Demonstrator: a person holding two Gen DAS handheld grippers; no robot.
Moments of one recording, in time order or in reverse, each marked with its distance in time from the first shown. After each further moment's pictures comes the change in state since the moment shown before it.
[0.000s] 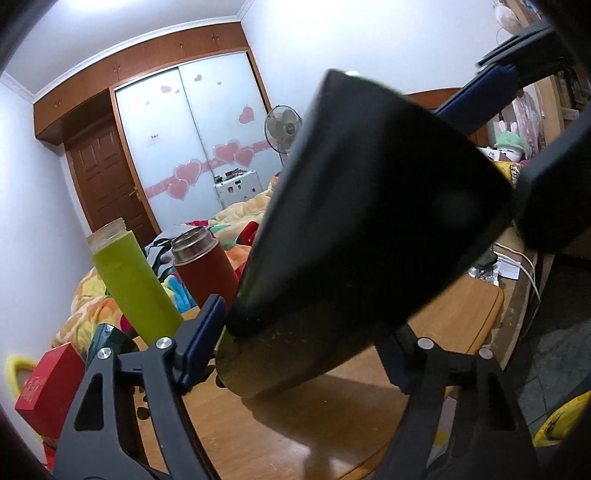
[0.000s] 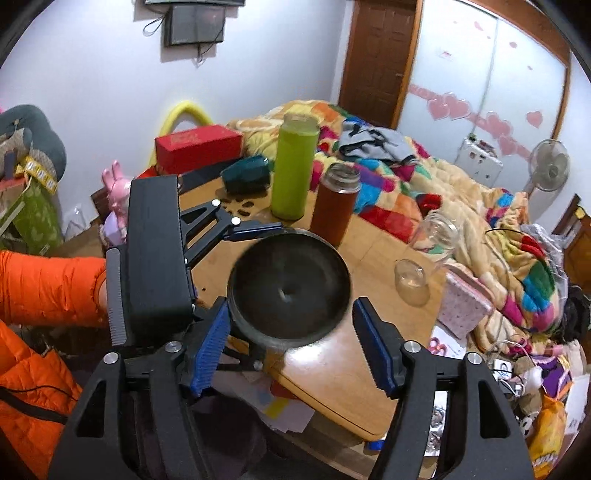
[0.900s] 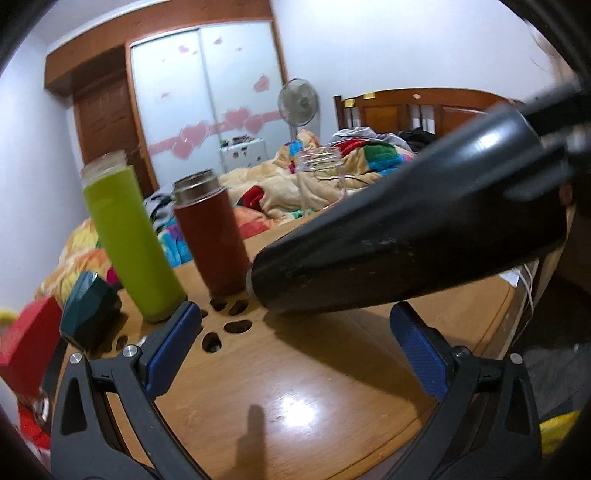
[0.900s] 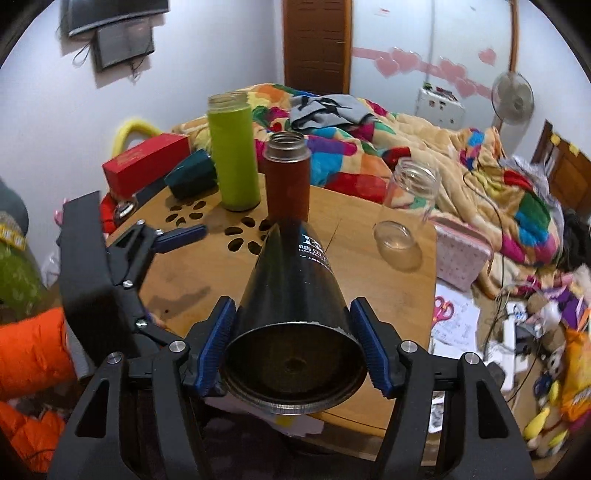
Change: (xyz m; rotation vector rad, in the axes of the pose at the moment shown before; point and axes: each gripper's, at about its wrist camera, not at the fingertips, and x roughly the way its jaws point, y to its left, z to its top) left arm 0.023 0.018 -0.016 -0.110 0.087 -0.022; right arm 0.048 -0.028 -0.003 0.222 0.071 -0.046
